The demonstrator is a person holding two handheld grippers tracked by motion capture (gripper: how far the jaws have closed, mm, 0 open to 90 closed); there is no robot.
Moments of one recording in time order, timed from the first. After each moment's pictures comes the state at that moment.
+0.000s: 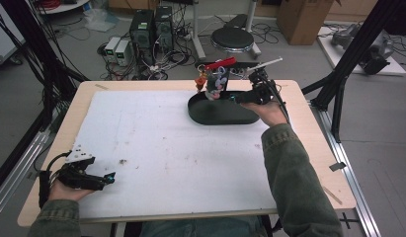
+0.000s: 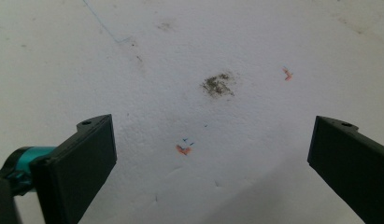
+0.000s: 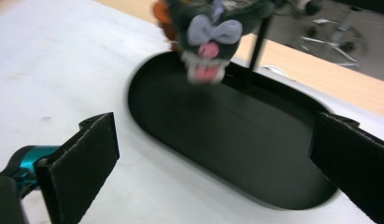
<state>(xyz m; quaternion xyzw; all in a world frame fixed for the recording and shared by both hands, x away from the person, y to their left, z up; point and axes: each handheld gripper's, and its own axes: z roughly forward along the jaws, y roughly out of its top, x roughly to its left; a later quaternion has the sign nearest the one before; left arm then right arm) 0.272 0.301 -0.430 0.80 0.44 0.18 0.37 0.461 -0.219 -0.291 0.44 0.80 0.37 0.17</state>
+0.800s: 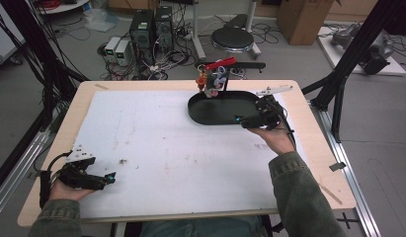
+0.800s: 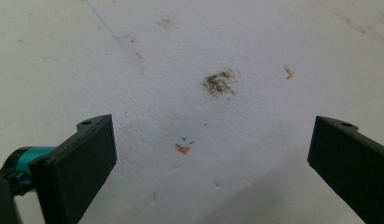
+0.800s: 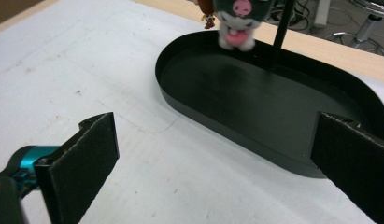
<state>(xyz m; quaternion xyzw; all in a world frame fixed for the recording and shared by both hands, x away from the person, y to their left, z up) 0.273 0.301 -0.430 0.80 0.45 0.17 0.37 0.404 -0.238 -0.328 0.41 0.79 0.42 0.17</state>
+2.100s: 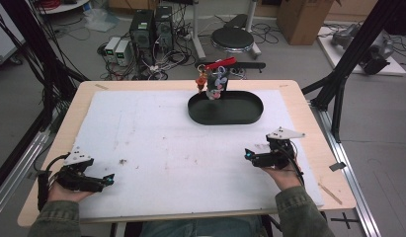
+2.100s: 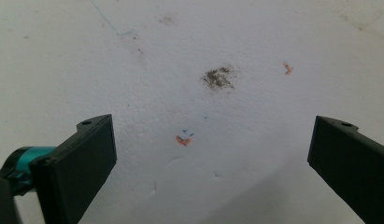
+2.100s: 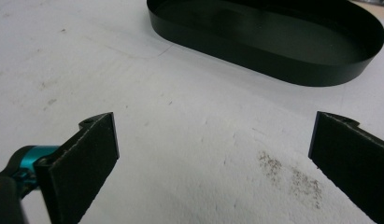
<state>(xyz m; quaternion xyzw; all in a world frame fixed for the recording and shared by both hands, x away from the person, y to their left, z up) 0.266 0.303 -0.433 0.80 0.45 0.18 0.37 0.326 -0.274 -0.405 0.41 0.78 0.42 0.21</state>
